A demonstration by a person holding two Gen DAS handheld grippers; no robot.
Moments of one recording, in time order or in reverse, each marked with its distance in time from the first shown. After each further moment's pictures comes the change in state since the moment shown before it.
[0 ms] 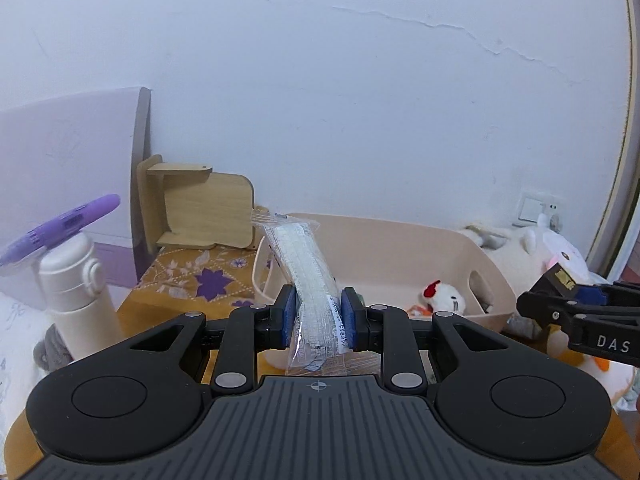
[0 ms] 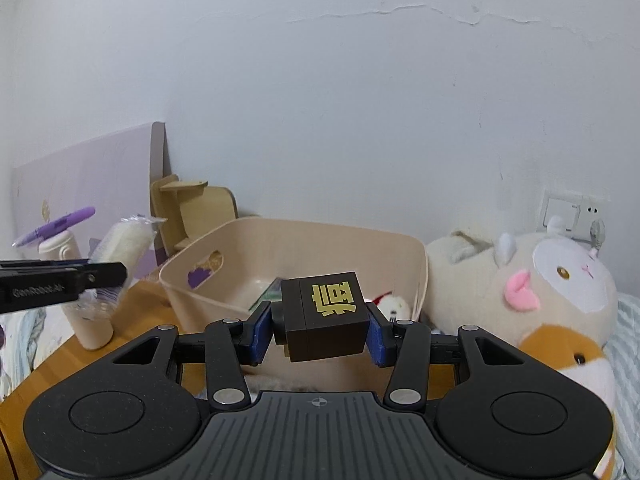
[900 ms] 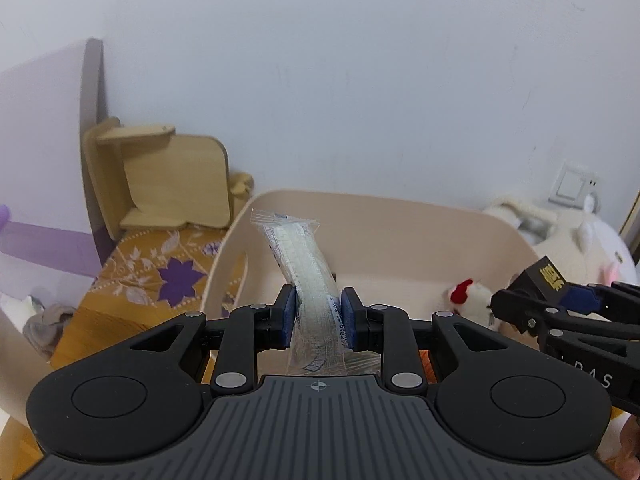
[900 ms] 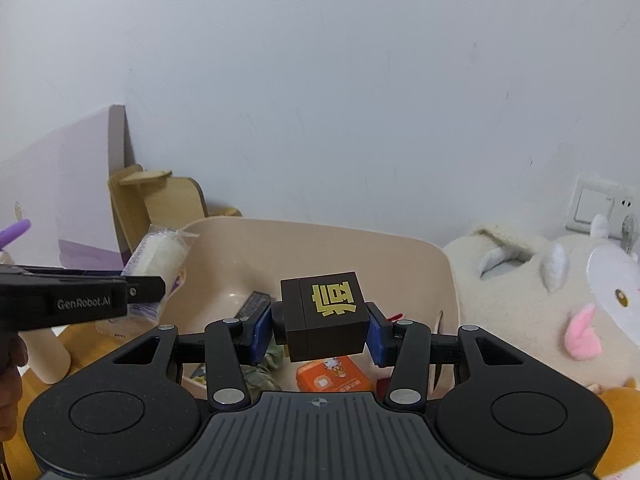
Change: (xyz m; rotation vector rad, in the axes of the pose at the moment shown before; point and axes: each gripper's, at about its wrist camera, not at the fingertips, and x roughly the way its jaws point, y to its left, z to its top) left arm 0.130 -0.017 0.029 0.005 0.185 0.019; right arm 0.107 -0.010 0.030 0.033 0.091 -0.026
